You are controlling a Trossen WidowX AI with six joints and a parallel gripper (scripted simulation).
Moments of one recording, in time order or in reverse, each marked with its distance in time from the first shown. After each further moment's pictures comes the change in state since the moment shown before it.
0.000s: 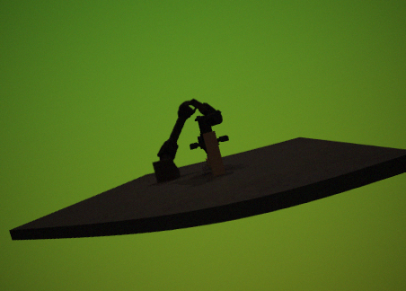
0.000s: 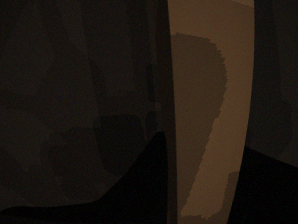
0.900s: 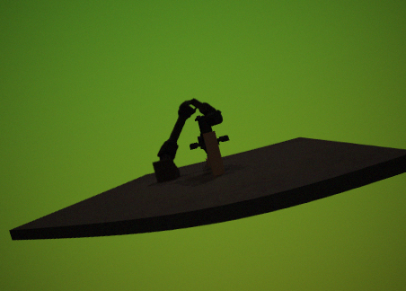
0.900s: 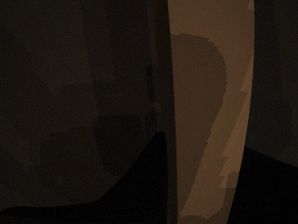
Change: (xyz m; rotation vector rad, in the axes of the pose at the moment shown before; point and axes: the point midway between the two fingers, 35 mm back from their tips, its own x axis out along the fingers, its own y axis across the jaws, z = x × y) arm 0.000 0.000 -0.007 0.000 0.000 0.000
